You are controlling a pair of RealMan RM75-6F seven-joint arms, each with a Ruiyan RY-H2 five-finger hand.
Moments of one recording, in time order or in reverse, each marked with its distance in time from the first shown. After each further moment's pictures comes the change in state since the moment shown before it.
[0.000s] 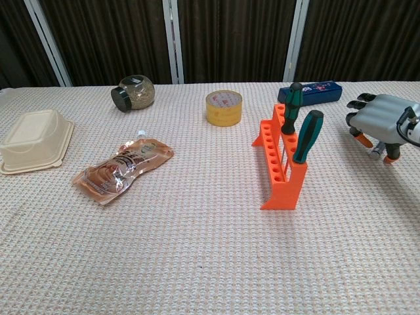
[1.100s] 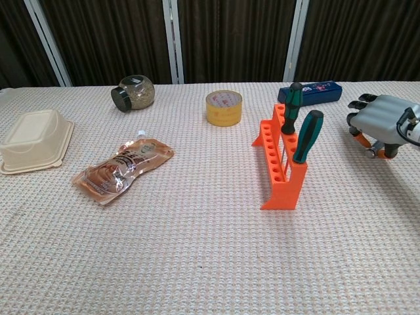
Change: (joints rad) left arm -0.010 0.015 0.005 -0.020 -0.007 -0.022 0.019; right arm -0.008 -0.031 0.021 0.051 -0.022 -0.010 0.031
